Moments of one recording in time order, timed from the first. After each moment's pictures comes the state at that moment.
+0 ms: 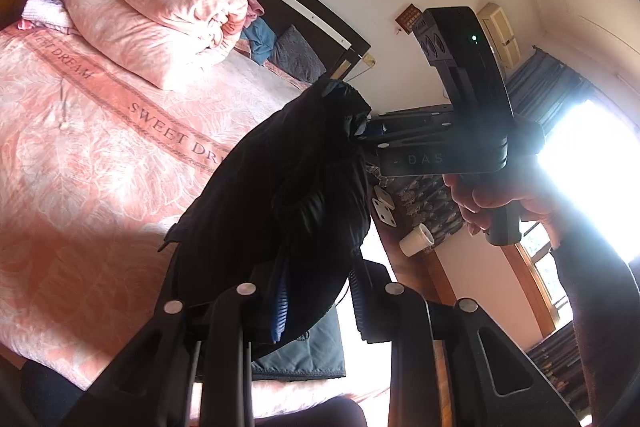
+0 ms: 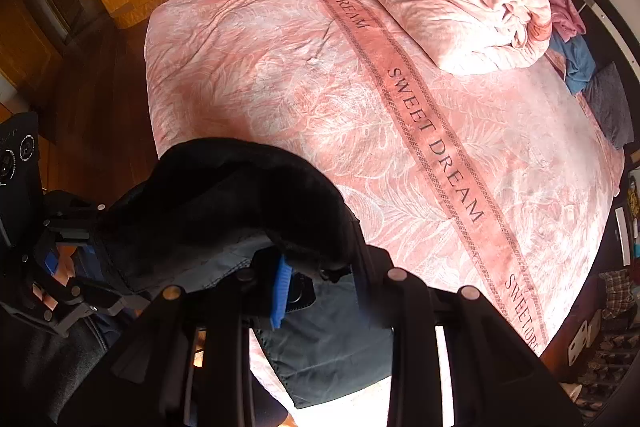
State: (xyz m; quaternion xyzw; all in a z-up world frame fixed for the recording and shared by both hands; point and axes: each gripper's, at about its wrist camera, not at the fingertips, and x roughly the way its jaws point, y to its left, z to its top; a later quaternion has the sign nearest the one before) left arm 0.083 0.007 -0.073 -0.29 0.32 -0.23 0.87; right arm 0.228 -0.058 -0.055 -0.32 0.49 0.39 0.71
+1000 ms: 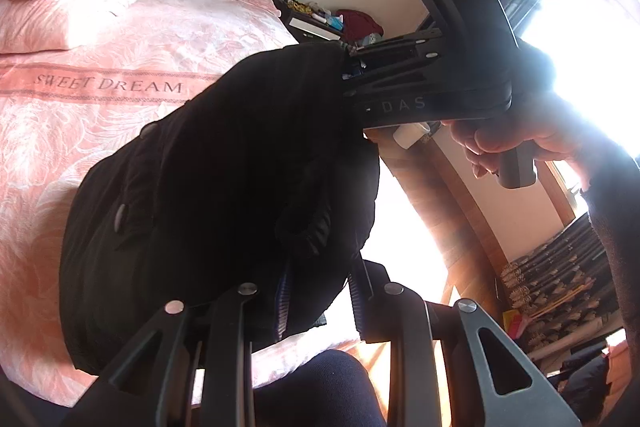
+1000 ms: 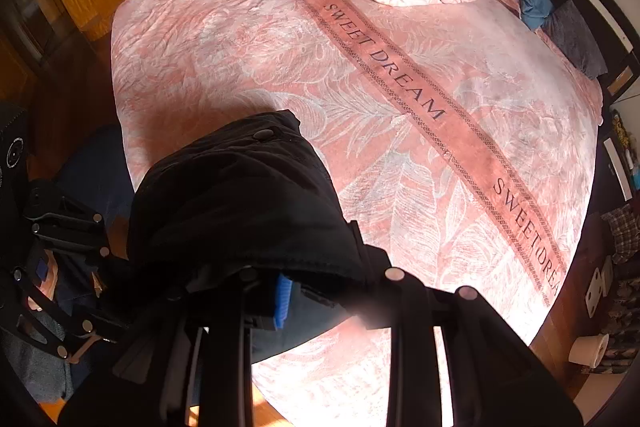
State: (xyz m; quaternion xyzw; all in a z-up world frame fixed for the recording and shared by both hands) left arm 0.097 -0.182 -0.145 -0.14 0.43 -0.32 0.83; right arm 0.209 -0.248 -0.141 -0.29 0.50 0.34 0.75
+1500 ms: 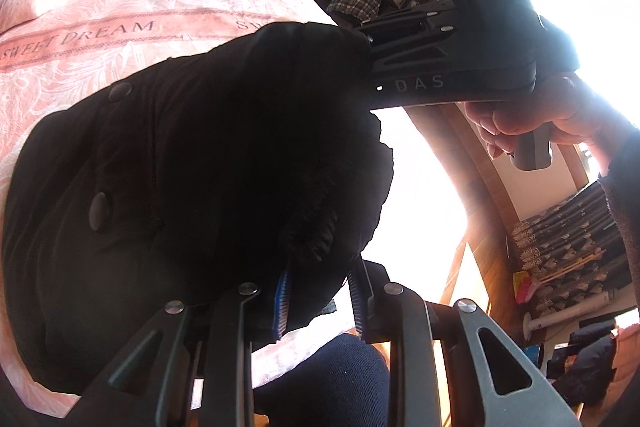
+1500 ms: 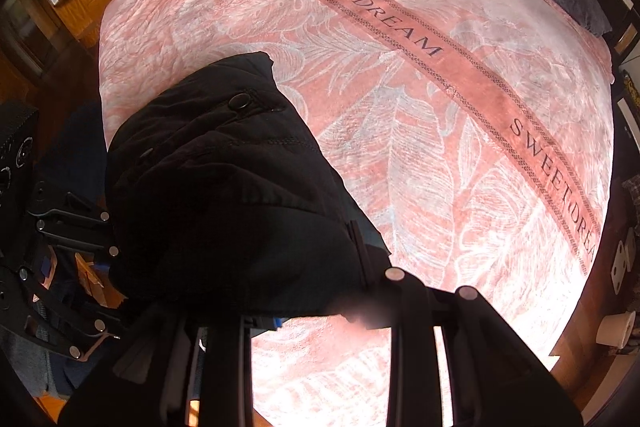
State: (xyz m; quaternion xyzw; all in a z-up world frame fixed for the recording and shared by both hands) left arm 0.118 -0.244 -0.218 -0.09 0.51 -0.32 0.79; right arm 0.222 -0.316 -0.227 -0.25 0.53 0.34 0.74
